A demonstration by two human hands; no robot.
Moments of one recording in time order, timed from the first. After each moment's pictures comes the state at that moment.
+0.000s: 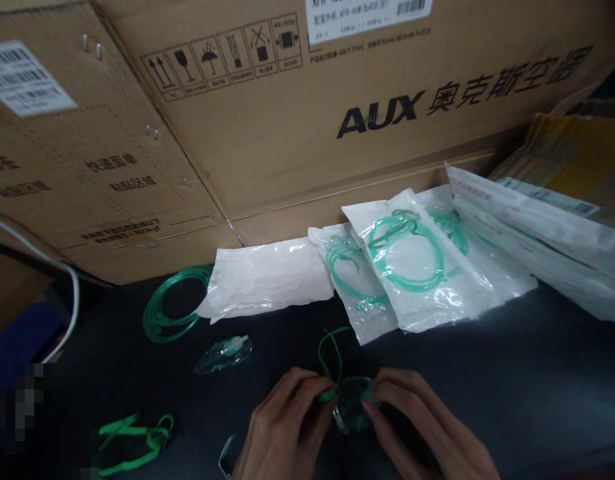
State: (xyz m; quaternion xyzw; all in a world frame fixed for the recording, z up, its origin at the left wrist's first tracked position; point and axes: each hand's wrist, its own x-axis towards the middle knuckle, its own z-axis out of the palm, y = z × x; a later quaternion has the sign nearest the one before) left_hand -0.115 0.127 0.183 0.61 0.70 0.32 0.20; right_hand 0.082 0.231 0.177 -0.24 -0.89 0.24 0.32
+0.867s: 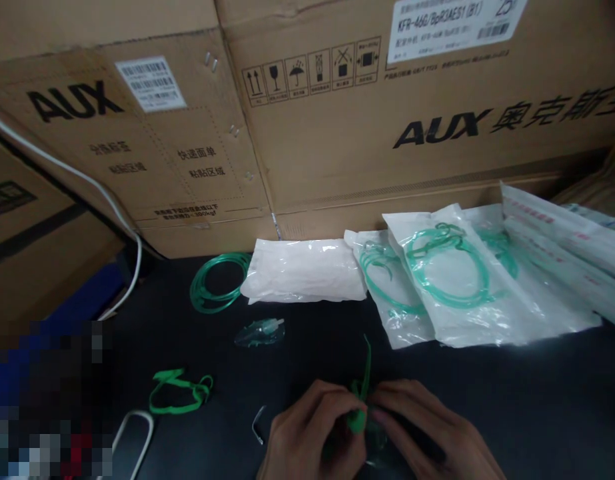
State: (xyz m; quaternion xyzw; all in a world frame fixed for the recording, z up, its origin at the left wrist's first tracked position) left_hand -0.098 0.102 0.186 0.57 0.67 0.47 0.10; right_hand 0.067 0.232 0.174 -0.22 -0.88 0.39 0.18
